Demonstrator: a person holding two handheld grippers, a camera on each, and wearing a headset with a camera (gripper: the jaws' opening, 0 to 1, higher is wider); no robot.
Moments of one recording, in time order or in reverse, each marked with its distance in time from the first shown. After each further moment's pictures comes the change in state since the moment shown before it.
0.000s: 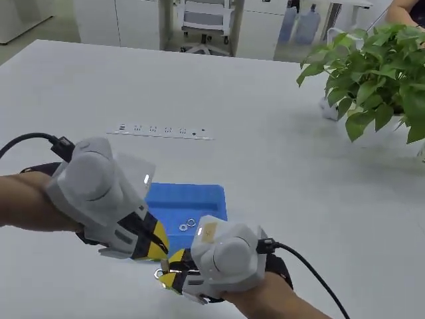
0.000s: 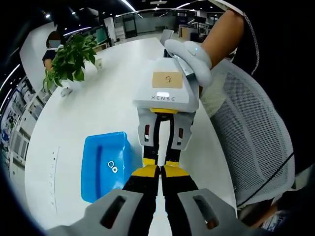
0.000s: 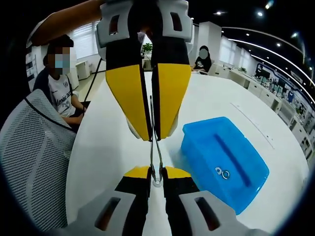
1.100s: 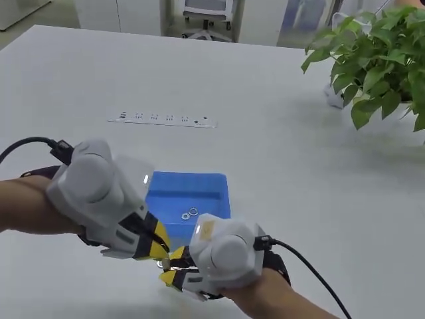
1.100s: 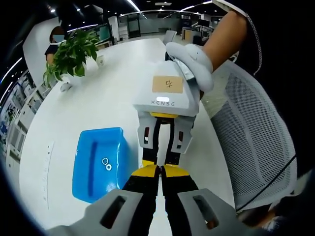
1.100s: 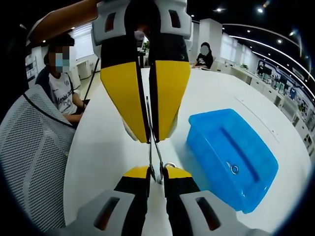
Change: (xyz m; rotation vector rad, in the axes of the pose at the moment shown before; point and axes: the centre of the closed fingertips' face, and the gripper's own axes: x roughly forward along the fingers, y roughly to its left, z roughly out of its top) left arm 0.011 -0.002 -0.008 -0.053 -0.024 -0.008; right arm 0.012 0.005 -0.013 0.023 0.022 0.025
